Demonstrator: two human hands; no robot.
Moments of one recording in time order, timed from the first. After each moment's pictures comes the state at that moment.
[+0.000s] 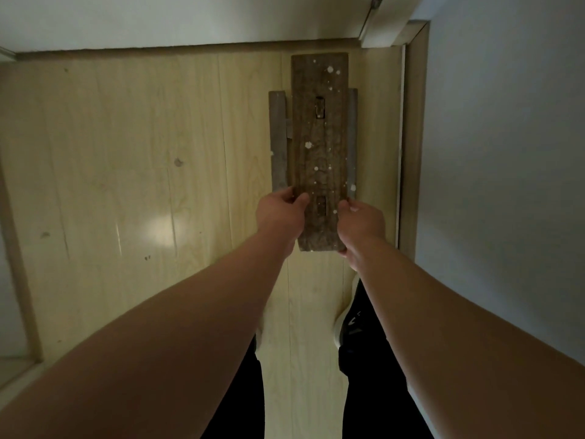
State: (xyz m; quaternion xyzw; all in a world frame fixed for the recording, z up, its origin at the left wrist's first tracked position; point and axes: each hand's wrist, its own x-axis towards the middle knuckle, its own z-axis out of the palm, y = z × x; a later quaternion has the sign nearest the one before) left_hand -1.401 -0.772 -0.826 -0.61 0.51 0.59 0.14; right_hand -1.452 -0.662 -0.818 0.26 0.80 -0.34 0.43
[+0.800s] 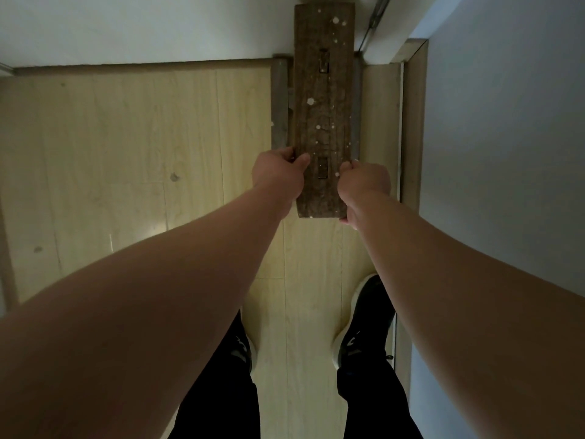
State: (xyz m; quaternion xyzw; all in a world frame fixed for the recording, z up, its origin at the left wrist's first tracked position) left_hand -1.480 -0.818 -0.837 -0.56 0.59 0.57 0.12; right_hand -1.541 -0.705 -0.832 0.13 0.84 -0.26 0.46
